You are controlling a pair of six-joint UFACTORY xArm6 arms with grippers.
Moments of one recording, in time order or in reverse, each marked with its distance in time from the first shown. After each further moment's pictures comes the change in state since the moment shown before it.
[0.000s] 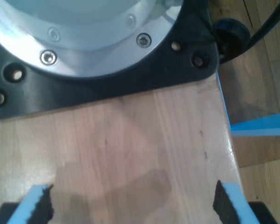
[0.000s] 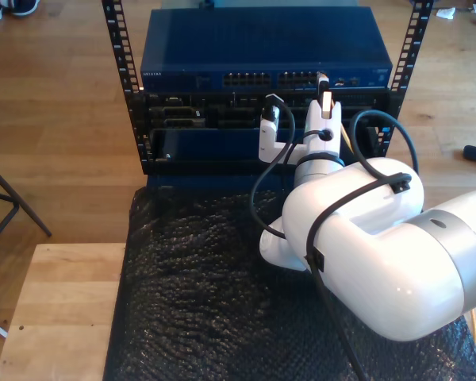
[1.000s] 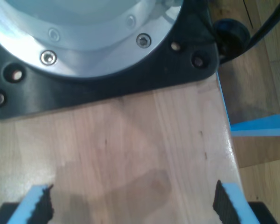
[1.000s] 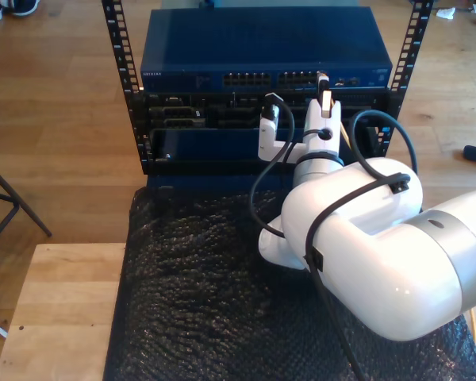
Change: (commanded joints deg) left arm 0.0 0.1 0.0 0.0 0.0 0.0; right arm 0.0 0.4 -1.2 0.0 0.0 0.0
